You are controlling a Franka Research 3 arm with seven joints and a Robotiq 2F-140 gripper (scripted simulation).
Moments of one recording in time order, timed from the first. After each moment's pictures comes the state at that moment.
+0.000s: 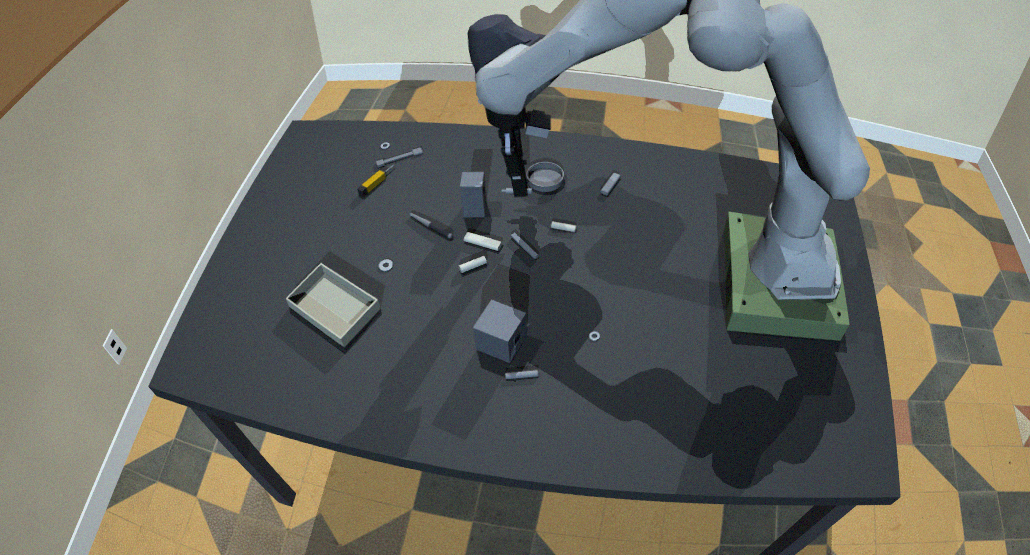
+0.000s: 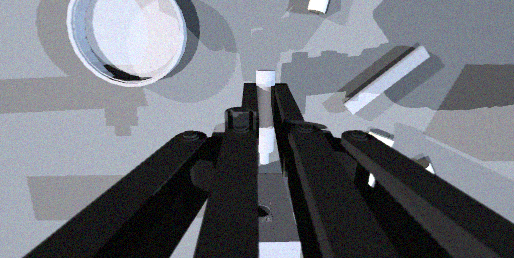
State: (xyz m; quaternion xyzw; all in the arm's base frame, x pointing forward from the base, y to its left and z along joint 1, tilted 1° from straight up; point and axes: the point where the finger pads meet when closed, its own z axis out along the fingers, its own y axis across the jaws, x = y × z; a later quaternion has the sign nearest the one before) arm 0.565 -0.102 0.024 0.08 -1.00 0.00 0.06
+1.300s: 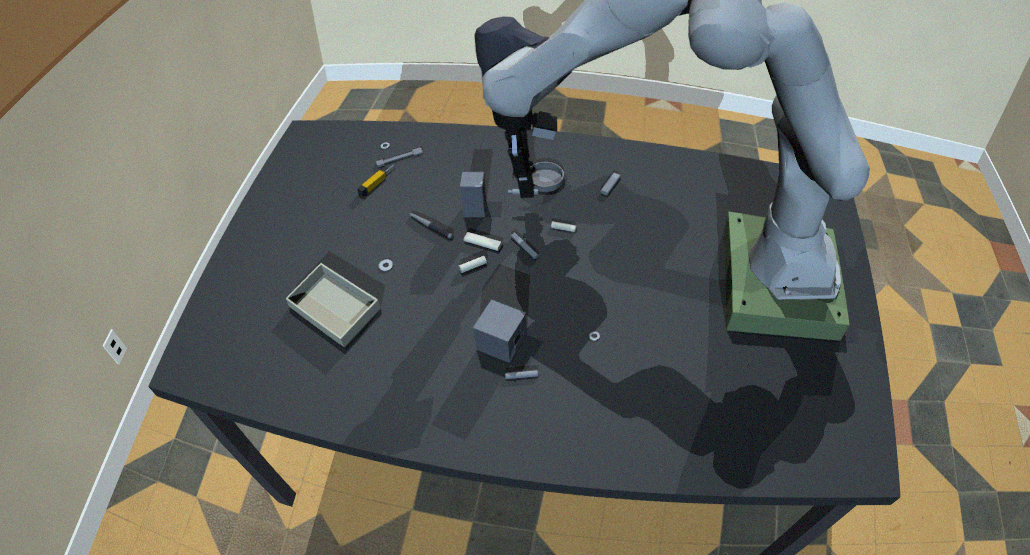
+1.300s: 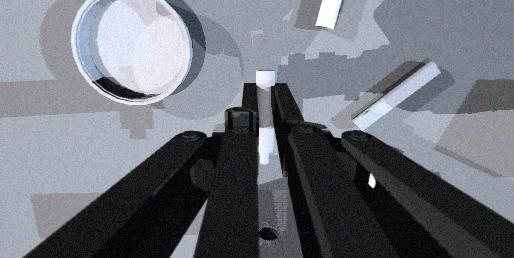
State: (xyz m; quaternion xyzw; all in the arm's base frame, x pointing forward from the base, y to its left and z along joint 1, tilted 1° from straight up) arm 0.553 -0.109 0.016 0.08 -1.00 0.00 0.06
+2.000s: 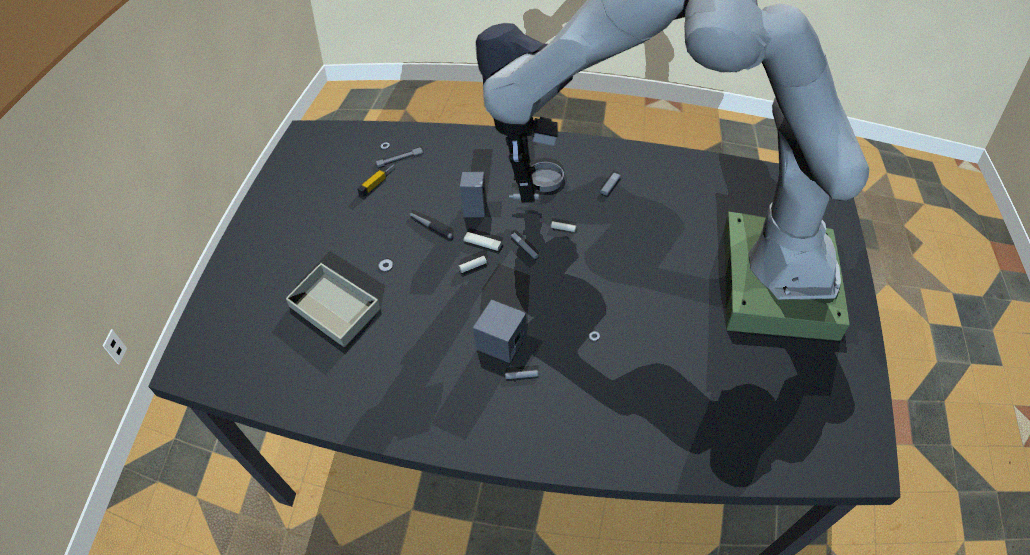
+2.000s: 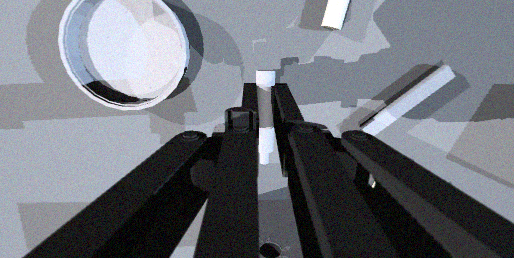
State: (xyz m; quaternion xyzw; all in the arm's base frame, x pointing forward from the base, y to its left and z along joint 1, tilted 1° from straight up) arm 0.552 -0.110 0.002 0.08 -1.00 0.00 0.06
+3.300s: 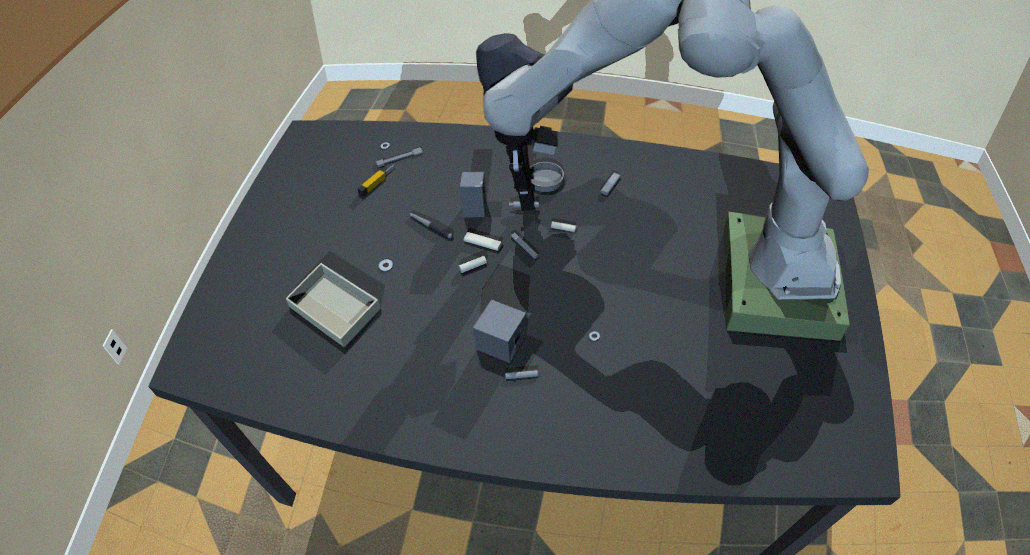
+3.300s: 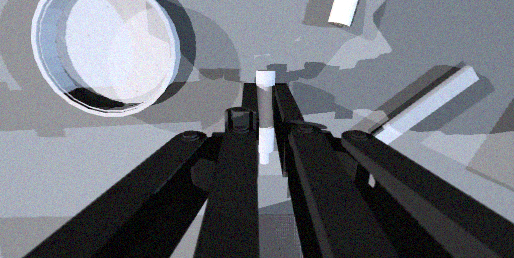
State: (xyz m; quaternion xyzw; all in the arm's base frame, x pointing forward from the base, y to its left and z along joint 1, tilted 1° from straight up) arm 0.552 -0.108 -0.020 0.08 -1.00 0.00 0.06
